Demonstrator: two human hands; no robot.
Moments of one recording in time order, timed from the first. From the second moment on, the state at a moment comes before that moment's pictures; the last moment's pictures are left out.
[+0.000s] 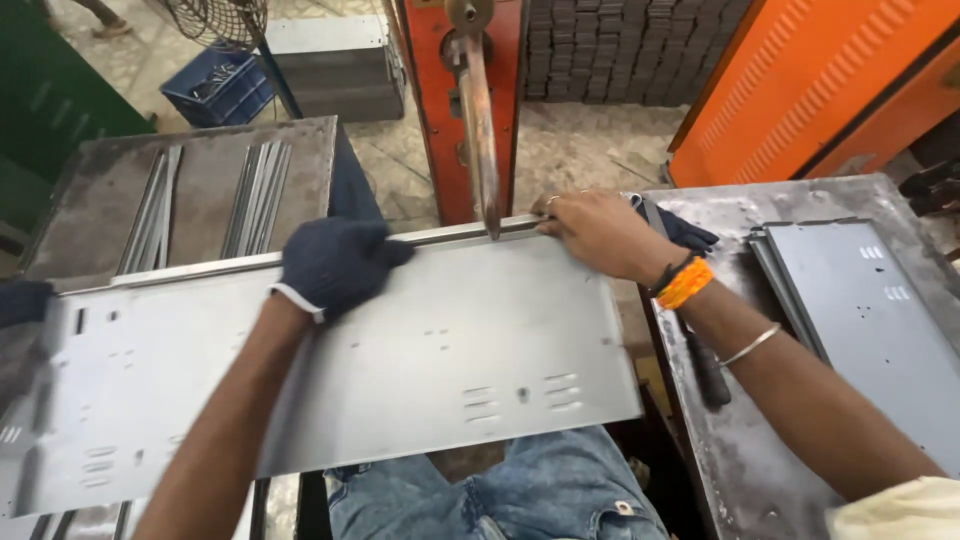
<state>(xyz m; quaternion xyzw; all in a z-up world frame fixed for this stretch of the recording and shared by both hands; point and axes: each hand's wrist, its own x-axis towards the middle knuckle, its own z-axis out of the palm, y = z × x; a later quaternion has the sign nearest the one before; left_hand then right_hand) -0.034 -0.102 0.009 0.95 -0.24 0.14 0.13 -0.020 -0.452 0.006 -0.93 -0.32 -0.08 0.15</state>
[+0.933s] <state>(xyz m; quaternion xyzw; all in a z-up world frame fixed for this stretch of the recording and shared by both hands) -0.097 -0.095 -0.009 0.97 -0.16 0.12 0.12 -0.052 -0.459 -0.006 -0.96 -0.25 -0.06 0.07</state>
